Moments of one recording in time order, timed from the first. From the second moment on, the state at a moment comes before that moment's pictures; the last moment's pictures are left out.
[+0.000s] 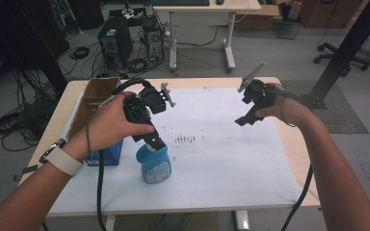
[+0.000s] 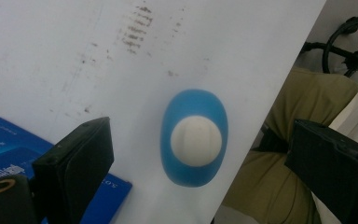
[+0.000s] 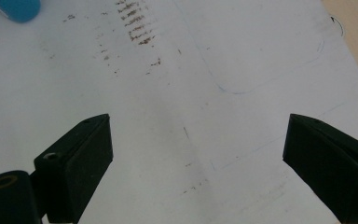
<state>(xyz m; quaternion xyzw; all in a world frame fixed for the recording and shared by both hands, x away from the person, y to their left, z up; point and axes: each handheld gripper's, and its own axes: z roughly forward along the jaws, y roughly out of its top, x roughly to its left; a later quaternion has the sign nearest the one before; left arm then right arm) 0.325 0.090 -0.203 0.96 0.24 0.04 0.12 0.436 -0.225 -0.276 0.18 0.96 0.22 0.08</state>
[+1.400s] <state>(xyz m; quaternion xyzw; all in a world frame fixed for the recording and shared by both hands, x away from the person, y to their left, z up) 0.329 0.096 -0.247 0.96 0.24 0.02 0.12 0.438 -0.220 -0.282 0.18 0.96 0.22 0.08</state>
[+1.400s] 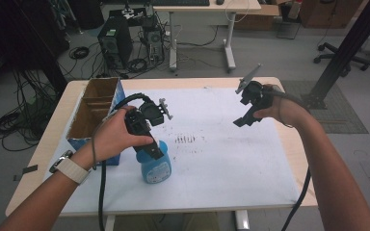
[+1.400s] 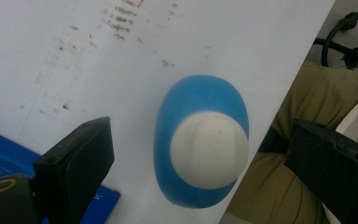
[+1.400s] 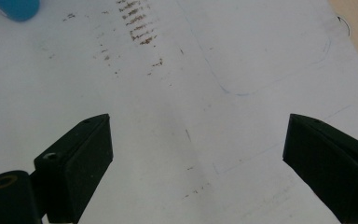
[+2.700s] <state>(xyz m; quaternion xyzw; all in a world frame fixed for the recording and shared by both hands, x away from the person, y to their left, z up) 0.330 0.095 -0.277 0.96 0.24 0.02 0.11 0.438 -0.218 -0.285 0.18 0.96 0.22 0.08</state>
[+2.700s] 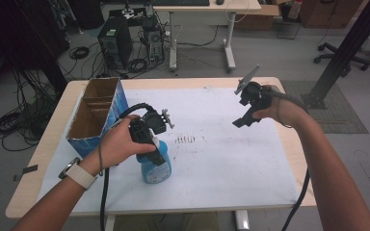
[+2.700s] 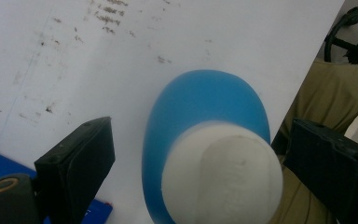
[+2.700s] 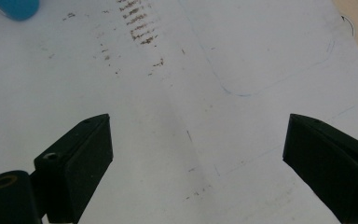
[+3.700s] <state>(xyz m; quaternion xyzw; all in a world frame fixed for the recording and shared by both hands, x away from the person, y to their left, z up) 0.333 0.096 -0.289 0.96 0.24 0.02 0.11 0.438 -0.218 -0.286 0.18 0.96 0.22 0.08</state>
